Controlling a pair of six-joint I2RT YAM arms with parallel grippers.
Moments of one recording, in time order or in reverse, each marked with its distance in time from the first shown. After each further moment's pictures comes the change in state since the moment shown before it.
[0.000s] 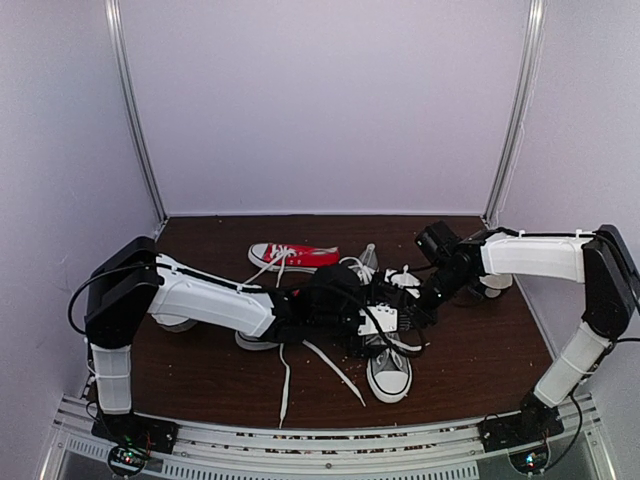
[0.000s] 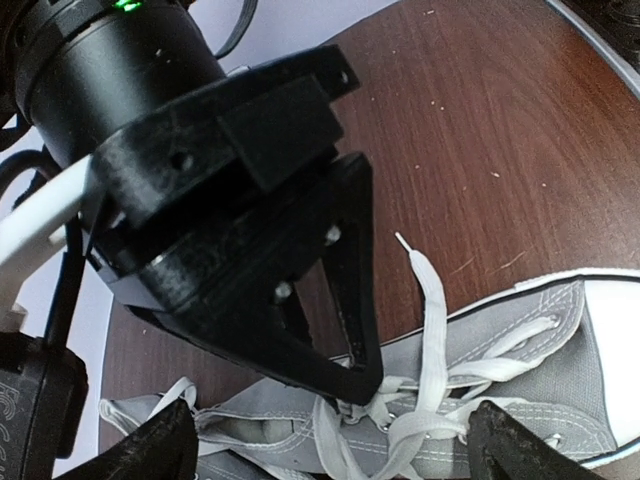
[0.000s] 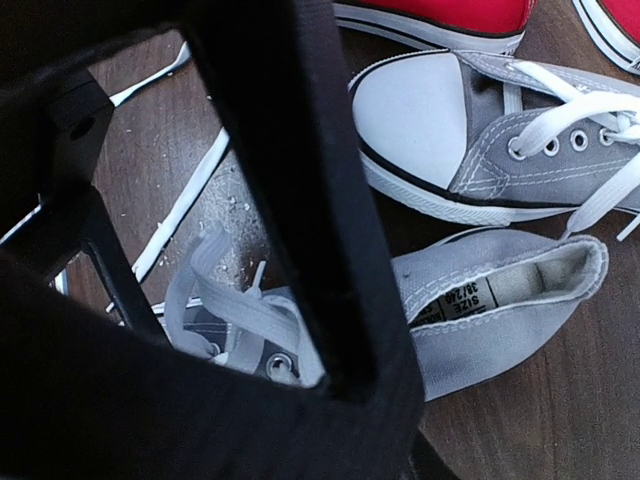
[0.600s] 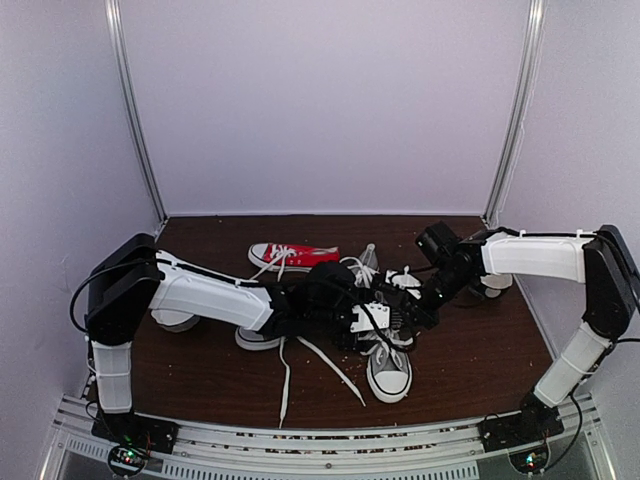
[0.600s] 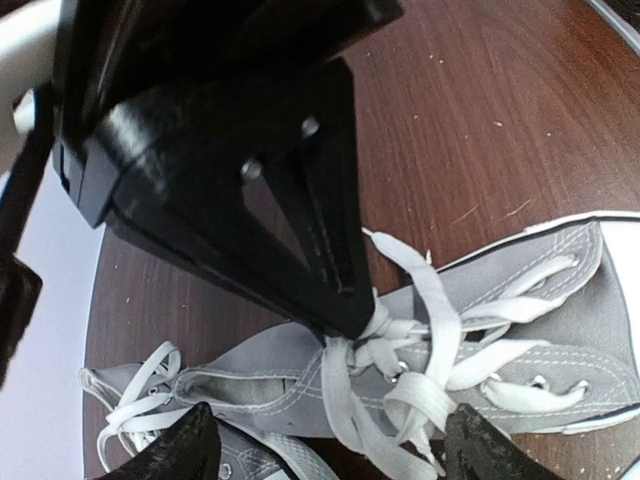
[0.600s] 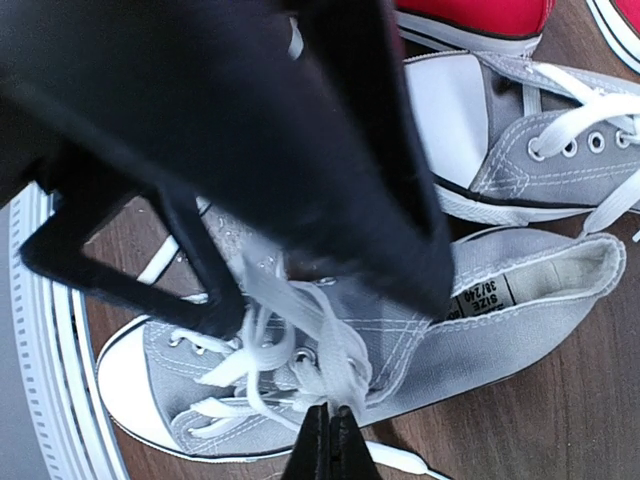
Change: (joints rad) left arm 0.033 0.003 0.001 -0.070 0.019 0.005; right arm 0.000 -0.001 0.000 -0.023 -0.029 -0.009
